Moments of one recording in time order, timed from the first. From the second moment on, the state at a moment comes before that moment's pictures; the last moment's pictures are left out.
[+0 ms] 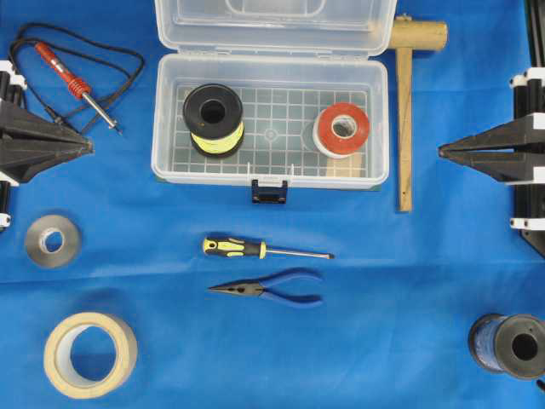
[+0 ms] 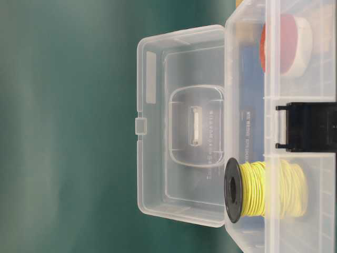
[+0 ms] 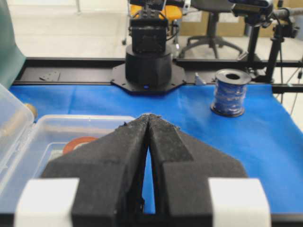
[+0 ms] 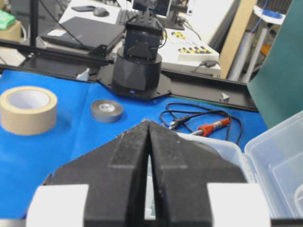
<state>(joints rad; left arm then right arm) 0.00 -0.97 1.18 0.00 -0.29 0.00 0.00 -0.96 1.19 0.00 -0.29 0.00</state>
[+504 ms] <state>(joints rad) 0.19 -0.90 0.99 -0.04 -0.01 0.02 -0.03 -0.94 1.16 0.00 -0.26 0.00</state>
